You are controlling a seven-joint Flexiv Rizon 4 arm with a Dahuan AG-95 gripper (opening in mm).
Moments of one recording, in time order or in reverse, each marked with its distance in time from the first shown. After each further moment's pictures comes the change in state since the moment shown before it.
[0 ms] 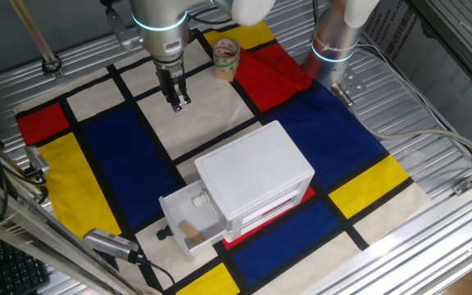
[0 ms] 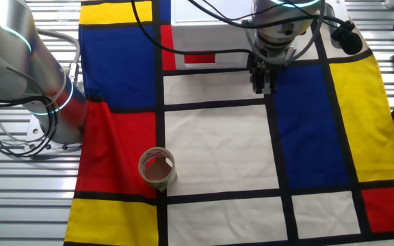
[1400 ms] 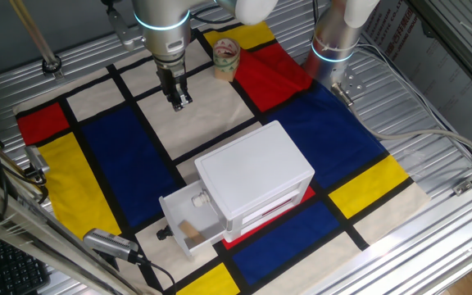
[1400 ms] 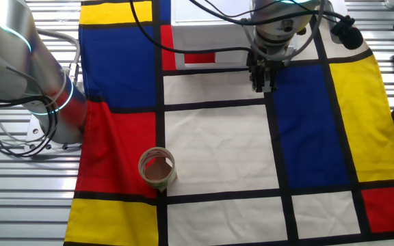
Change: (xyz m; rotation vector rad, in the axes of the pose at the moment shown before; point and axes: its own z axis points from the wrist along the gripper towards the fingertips) arm 0.001 0.001 -0.003 0.007 0.000 -0.038
